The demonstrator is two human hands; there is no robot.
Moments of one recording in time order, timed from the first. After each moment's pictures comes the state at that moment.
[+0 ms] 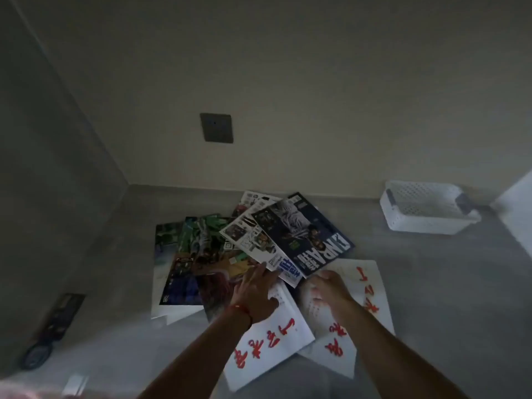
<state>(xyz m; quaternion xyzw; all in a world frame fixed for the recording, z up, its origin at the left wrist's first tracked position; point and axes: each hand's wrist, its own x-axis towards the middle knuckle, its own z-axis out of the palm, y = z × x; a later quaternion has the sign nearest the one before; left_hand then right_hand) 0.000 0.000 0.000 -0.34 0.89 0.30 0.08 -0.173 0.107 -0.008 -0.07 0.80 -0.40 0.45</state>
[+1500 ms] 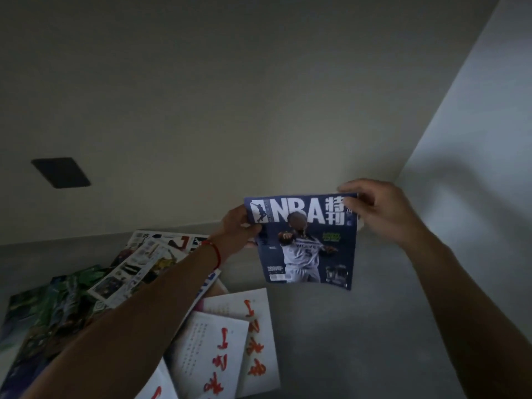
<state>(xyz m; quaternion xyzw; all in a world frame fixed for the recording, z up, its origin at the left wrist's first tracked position) -0.328 0.038 0.125 -0.30 0.70 0.63 -0.14 -0.518 0.265 0.204 -0.44 0.81 -0.40 0.05</state>
